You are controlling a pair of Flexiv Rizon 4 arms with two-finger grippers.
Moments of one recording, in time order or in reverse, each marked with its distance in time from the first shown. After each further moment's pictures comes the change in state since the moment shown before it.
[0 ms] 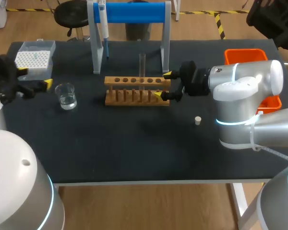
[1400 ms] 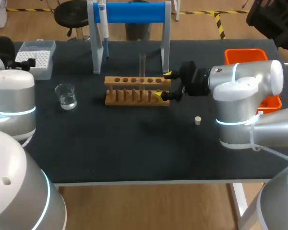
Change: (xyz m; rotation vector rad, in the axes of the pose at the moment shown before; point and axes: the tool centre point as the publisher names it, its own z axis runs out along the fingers) left arm -0.151 0.017 0.115 -0.110 -0.337 -0.139; right arm 0.000 0.000 0.000 0.000 0.000 0.000
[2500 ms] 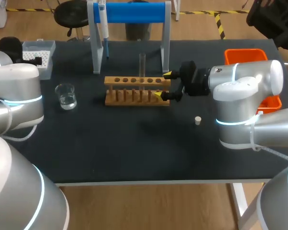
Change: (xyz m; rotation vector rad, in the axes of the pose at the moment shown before) left arm -0.012 0.012 0.086 0.002 0.035 -0.027; right arm 0.000 0.000 0.000 0.000 0.000 0.000
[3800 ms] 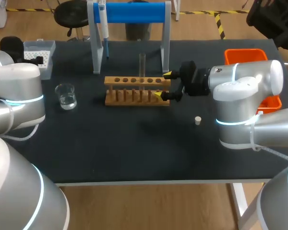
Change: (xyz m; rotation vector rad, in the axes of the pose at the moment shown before) left arm 0.005 -0.004 0.004 0.014 0.008 0.010; right arm 0.000 0.000 0.000 0.000 0.000 0.000
